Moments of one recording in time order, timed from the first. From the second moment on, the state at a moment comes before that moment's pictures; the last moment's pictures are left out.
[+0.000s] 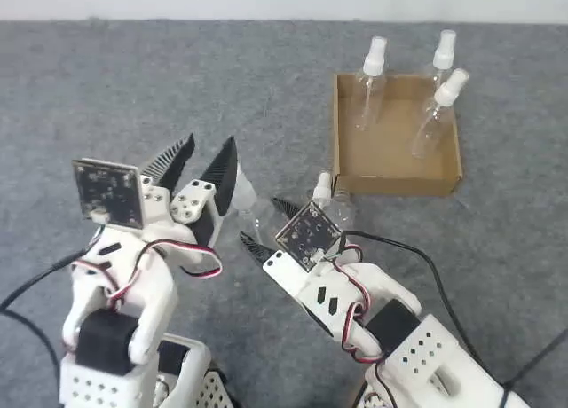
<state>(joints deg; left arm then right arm) 7.5 -76.4 50.5 53.1 11.1 -47.0 -68.6 74.7 24.9 7.3</state>
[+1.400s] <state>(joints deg) 2.5 -70.2 50.4 59.3 5.1 -33.7 -68.6 66.3 24.4 7.3</state>
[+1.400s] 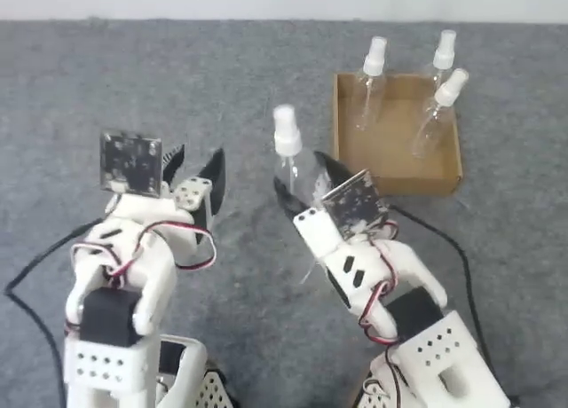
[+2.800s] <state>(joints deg) 14.1 -98.9 78.0 54.7 6.6 -43.2 -38.6 16.4 64.8 -0.4</state>
